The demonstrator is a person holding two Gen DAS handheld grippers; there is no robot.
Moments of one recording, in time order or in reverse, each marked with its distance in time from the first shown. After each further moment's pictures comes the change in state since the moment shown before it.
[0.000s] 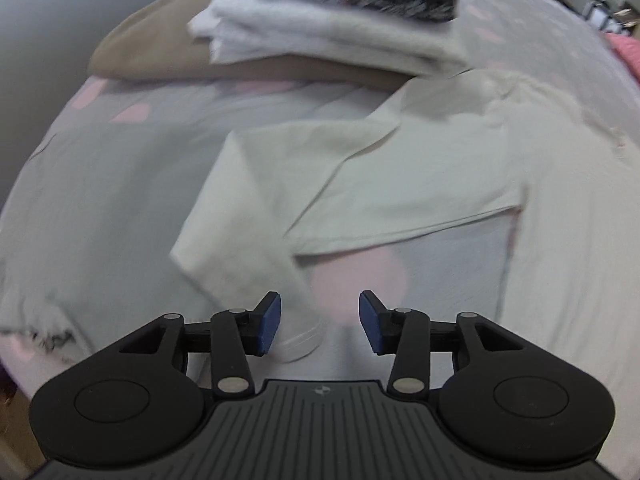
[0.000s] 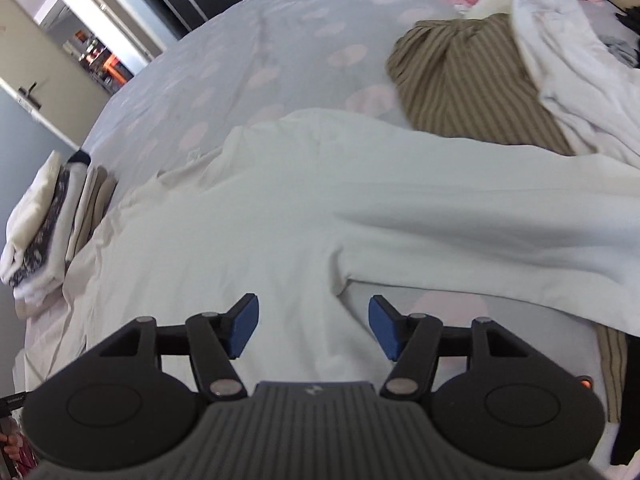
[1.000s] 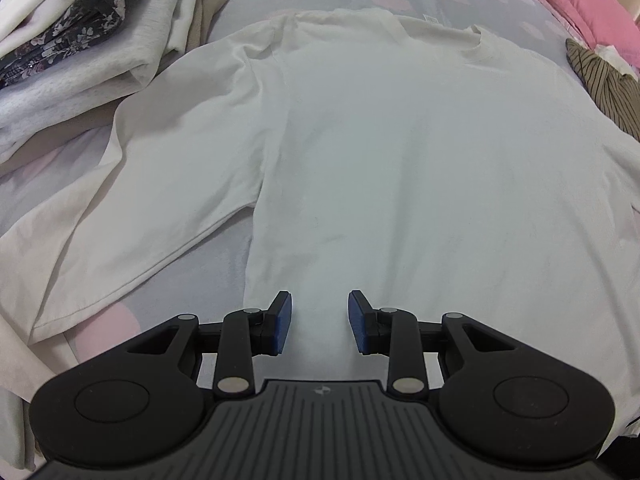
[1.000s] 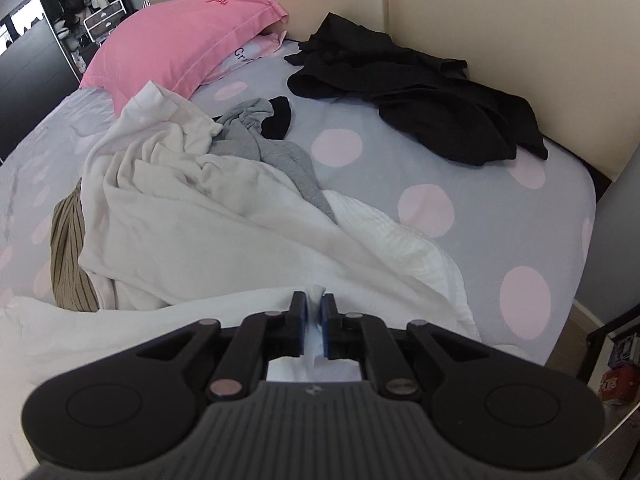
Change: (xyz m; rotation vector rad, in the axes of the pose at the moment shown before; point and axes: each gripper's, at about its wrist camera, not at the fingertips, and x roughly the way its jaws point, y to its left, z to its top) left arm 0.010 -0.192 0.020 0.393 0.066 -0.205; right arm -0.157 -0.298 0.007 0.385 -0.276 -0.541
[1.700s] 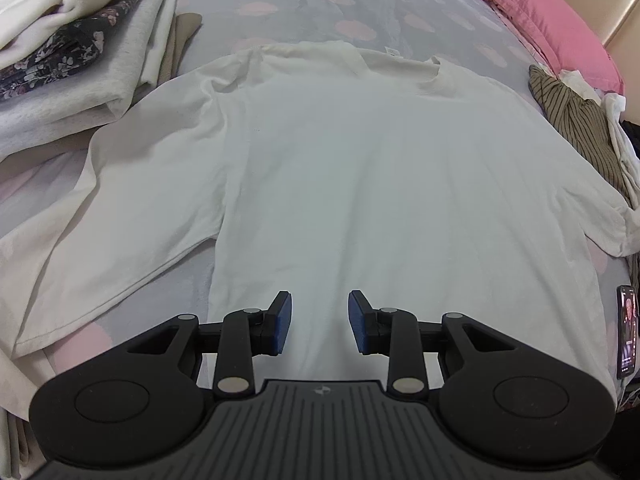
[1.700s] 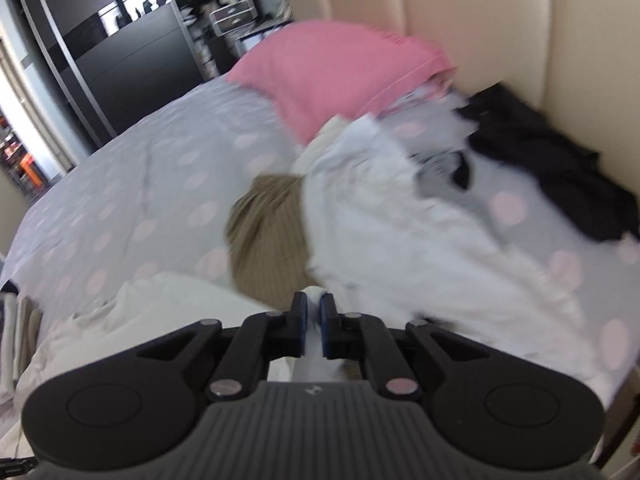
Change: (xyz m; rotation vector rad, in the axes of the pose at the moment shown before) left arm -0.025 -0.005 0.008 -0.007 -0.059 -0.120; right arm -0.115 0.145 0.011 -0.185 -0.061 0.240
